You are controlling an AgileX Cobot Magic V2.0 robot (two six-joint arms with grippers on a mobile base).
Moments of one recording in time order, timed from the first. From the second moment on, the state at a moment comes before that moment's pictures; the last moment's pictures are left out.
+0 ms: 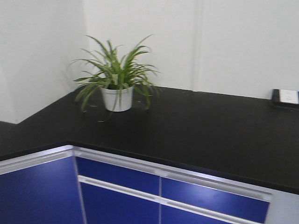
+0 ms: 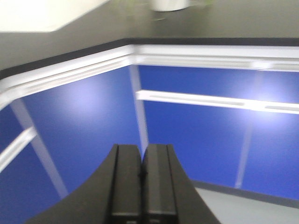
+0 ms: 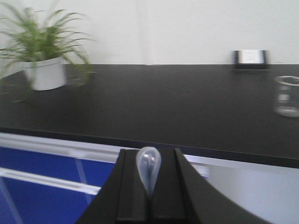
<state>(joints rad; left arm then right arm) -0.07 -0.01 0.03 -0.02 0.01 0.05 0.00 0.38 -0.23 -0.03 0.03 0.10</state>
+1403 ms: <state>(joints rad) -0.07 -0.01 0.03 -0.02 0.01 0.05 0.00 0.38 -0.23 -0.03 0.03 0.10</state>
